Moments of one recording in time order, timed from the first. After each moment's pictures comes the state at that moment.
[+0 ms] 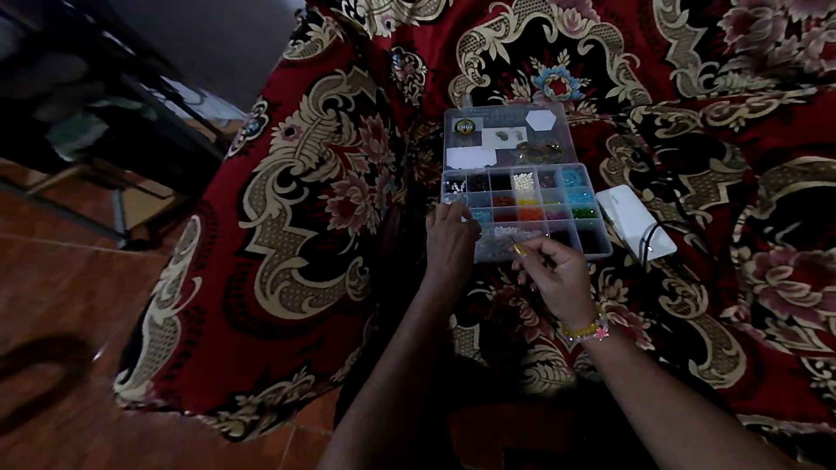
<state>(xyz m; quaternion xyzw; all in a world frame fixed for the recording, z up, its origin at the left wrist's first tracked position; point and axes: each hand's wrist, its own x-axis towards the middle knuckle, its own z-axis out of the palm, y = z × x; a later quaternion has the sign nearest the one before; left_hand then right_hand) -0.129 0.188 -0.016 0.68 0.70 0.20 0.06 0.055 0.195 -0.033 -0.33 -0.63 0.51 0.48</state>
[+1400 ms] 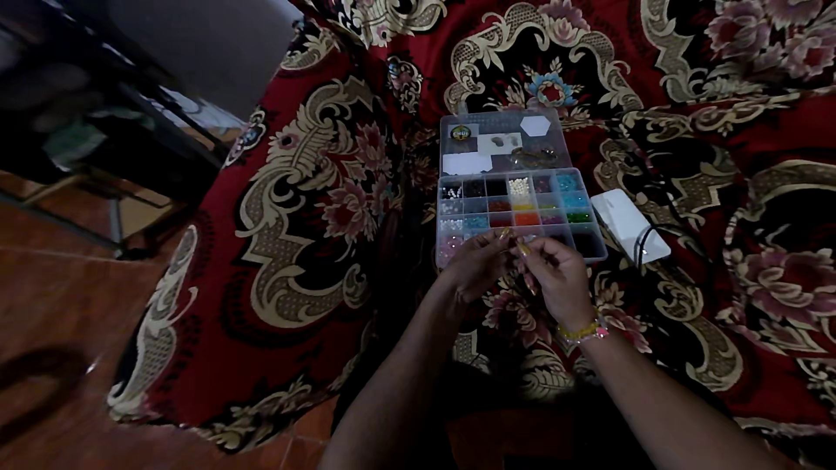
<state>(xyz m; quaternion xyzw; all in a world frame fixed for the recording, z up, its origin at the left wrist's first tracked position) -0.101 0.186 -0.011 0.25 0.39 0.51 0.72 0.055 0.198 -0.032 -0.36 -0.57 0.55 0.50</state>
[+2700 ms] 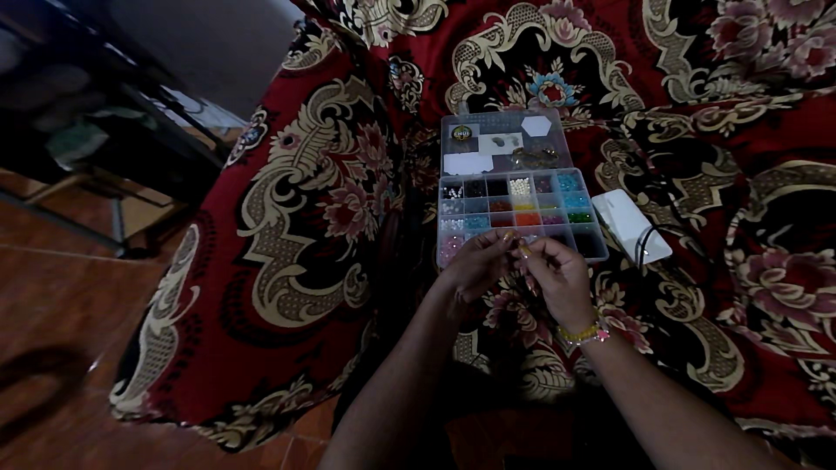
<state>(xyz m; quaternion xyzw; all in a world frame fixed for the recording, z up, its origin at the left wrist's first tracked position) -0.104 0.186 -0.014 0.27 0.37 0.50 0.73 0.055 0.198 -0.032 -0.35 -0.58 0.53 0.51</state>
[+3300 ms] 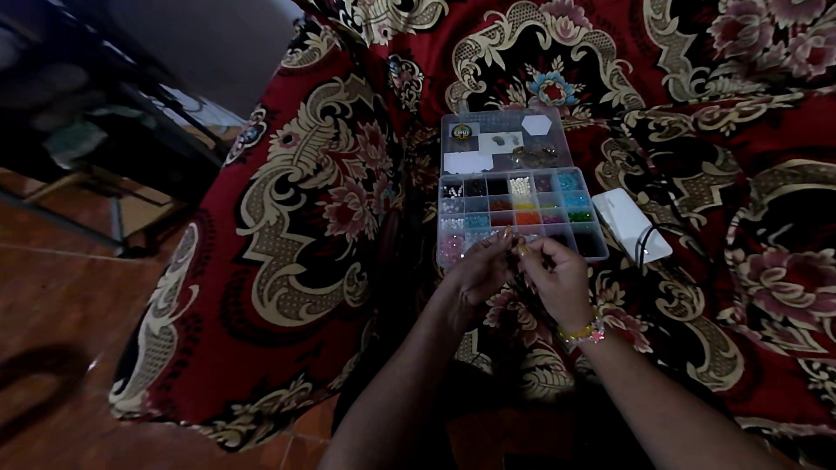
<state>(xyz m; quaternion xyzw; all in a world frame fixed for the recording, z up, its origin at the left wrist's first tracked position) -0.095 0.186 -0.021 0.17 0.37 0.51 0.76 0.052 0.199 -0.038 -0.39 -0.63 0.45 0.50</state>
